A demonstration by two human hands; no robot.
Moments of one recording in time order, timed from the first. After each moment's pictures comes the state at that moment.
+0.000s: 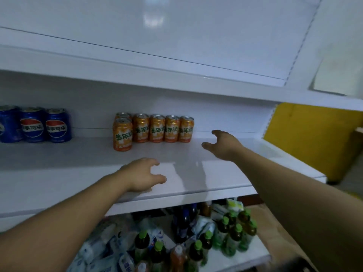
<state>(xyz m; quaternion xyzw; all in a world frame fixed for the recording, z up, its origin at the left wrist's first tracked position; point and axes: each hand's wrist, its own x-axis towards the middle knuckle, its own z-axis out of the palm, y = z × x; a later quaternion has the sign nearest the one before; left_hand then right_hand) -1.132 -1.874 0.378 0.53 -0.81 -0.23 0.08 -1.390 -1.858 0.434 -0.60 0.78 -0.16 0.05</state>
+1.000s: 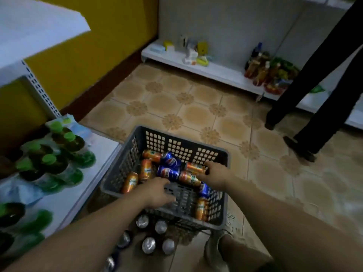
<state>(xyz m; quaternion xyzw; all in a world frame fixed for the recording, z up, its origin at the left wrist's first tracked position) -1.599 -1.590 0.072 0.09 -0.88 -0.32 -0.34 -1.686 -1.396 0.107 -0.09 0.94 -0.11 0.32</state>
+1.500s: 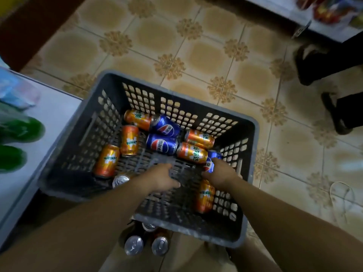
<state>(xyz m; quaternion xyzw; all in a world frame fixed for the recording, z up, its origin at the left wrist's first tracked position) -1.704 -1.562 -0.155 0.14 -0.79 -0.37 -0.46 -1.759 -1.360 -0.138 0.02 0.90 -0.13 0.42</state>
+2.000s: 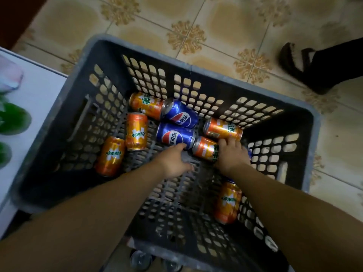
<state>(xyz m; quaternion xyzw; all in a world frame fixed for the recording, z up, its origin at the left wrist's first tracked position) -1.746 -1.573 -0.241 0.17 -0.81 -0.38 -0.41 -1.804 -1.390 -0.252 -0.14 0.94 0.08 0.31</state>
